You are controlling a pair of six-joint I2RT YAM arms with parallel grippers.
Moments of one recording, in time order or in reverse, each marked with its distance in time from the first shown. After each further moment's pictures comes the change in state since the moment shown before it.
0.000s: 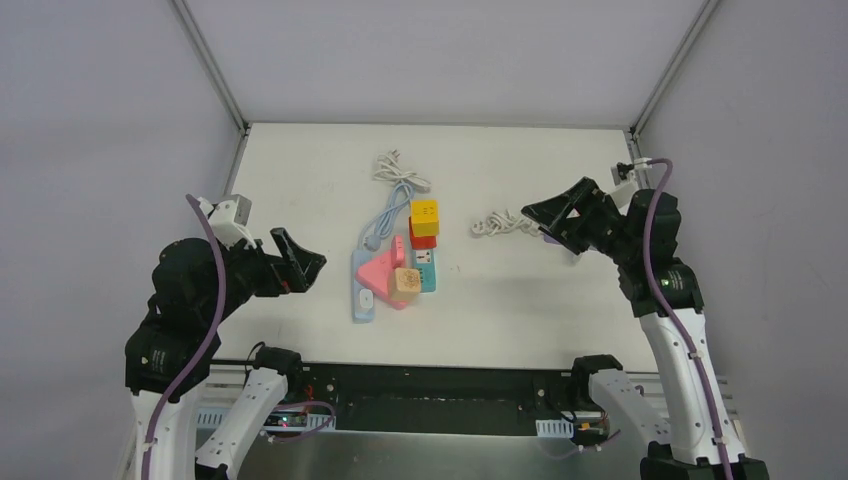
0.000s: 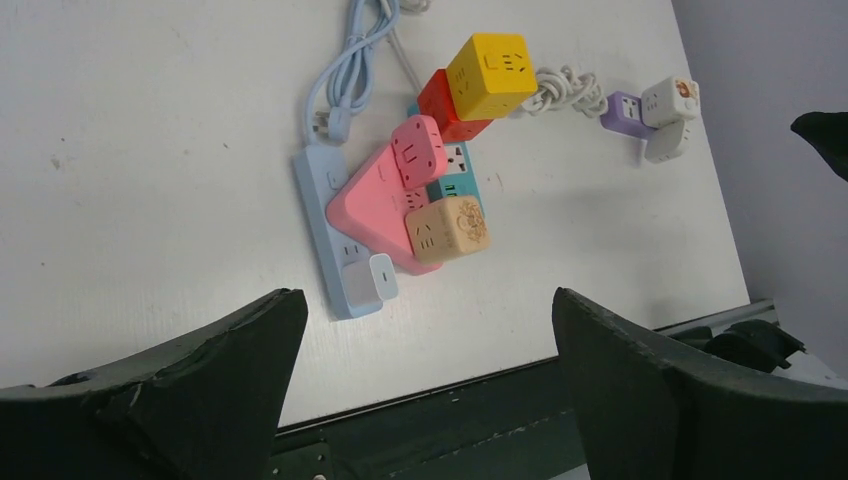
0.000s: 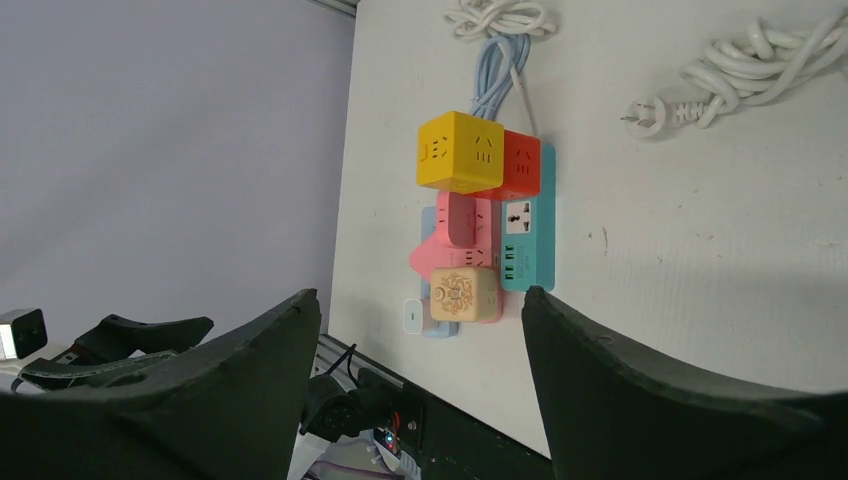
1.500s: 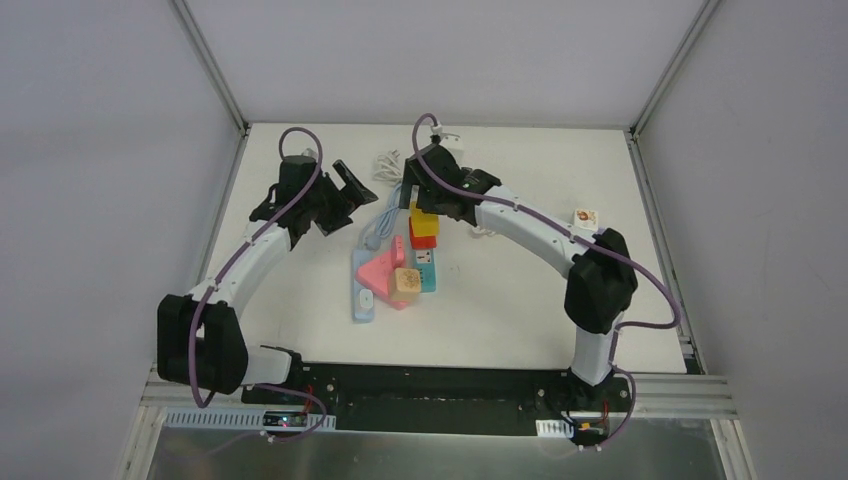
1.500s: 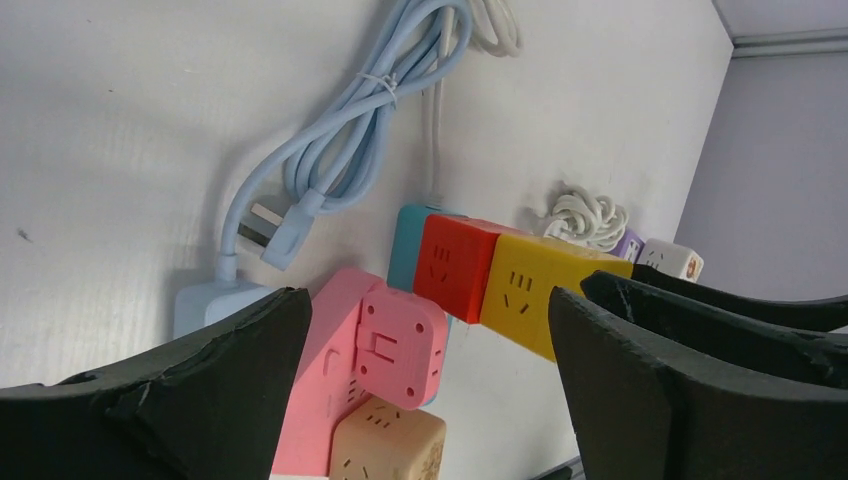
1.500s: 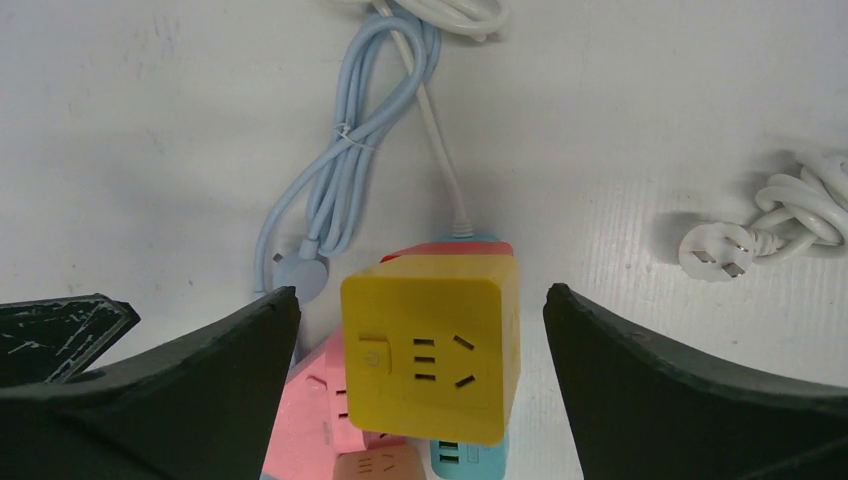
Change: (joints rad) left arm -0.021 0.734 -0.282 0.763 0.006 -0.443; right arm 0.692 1.047 0.632 -0.024 0.848 -0.103
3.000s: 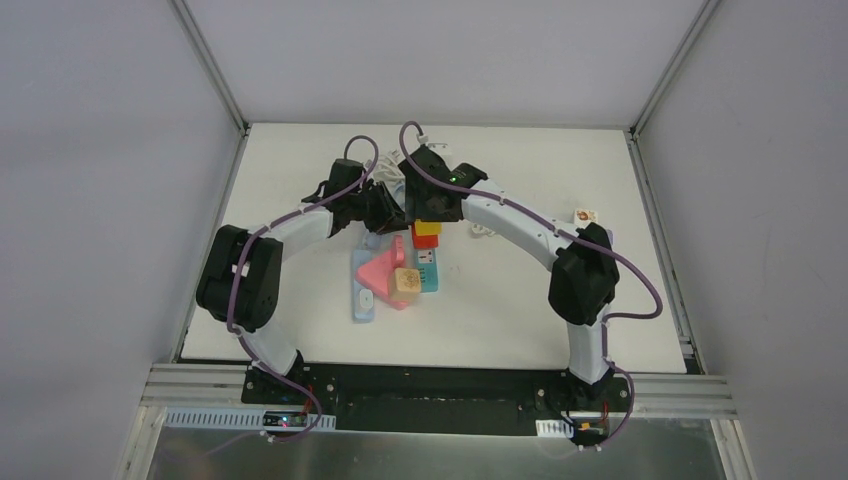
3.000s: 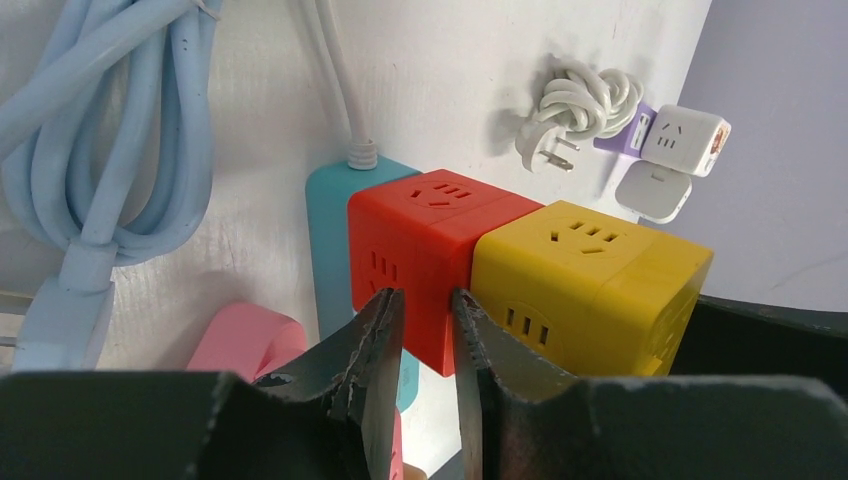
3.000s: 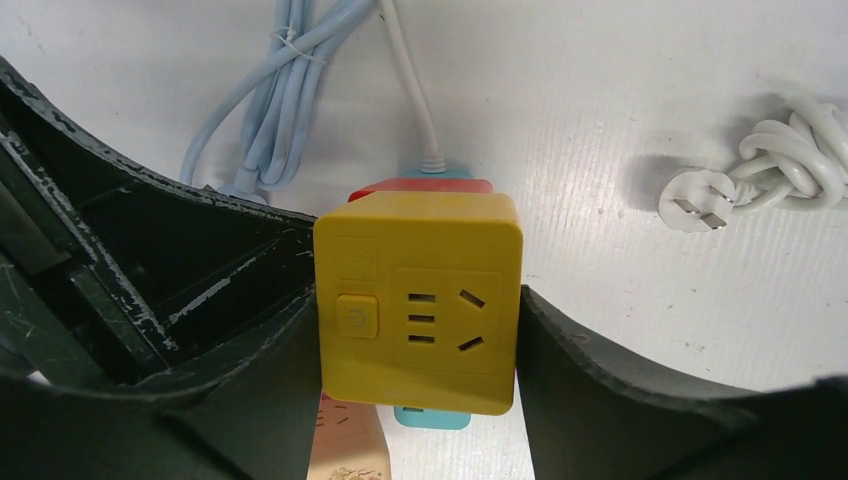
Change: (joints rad) left arm -0.149 0.396 0.058 0.238 0.254 -0.005; right arm 0.018 0.127 0.156 -0.233 -0.038 -0.056
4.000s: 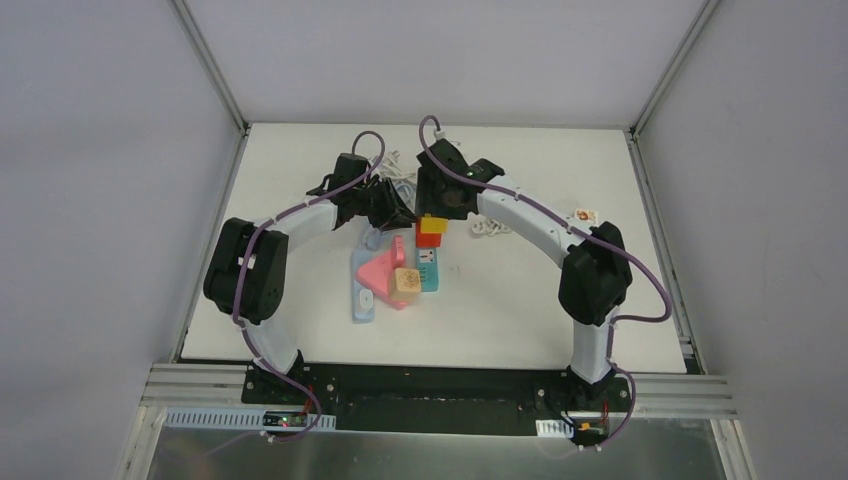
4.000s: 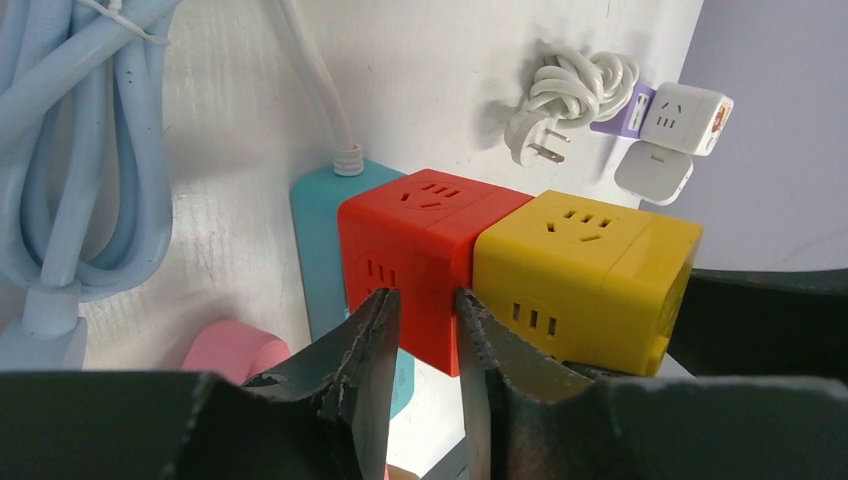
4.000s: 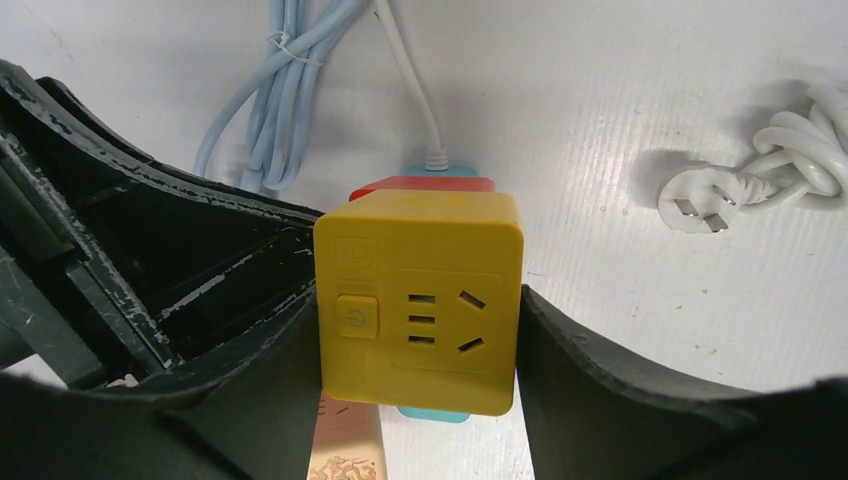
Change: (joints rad) left arm -0.009 0.056 0.072 -0.036 0.054 0.043; right arm -0.083 -0.049 -0.073 0.051 -0.152 0.017
